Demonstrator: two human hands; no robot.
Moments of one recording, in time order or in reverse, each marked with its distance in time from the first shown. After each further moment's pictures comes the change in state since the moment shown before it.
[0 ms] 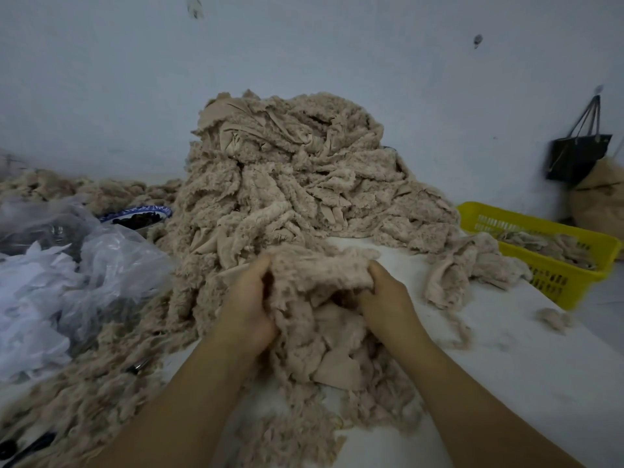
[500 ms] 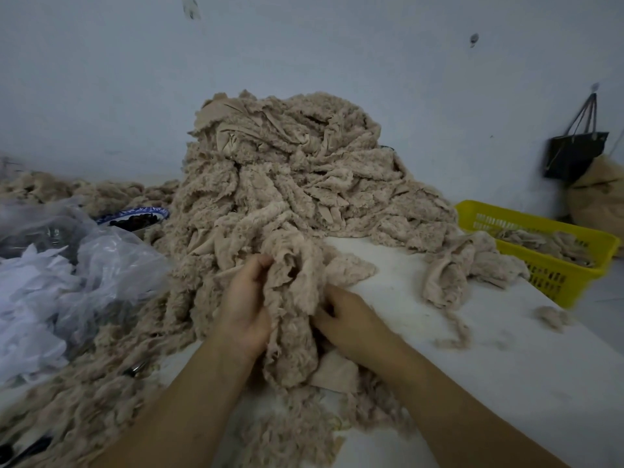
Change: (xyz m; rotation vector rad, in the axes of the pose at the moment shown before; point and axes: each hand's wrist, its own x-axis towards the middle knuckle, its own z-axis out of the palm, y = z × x) left_hand 0.001 0.001 -0.002 -0.173 -0.136 -0.057; right_hand -0.016 -0.018 0.025 0.057 -0.330 -0.161
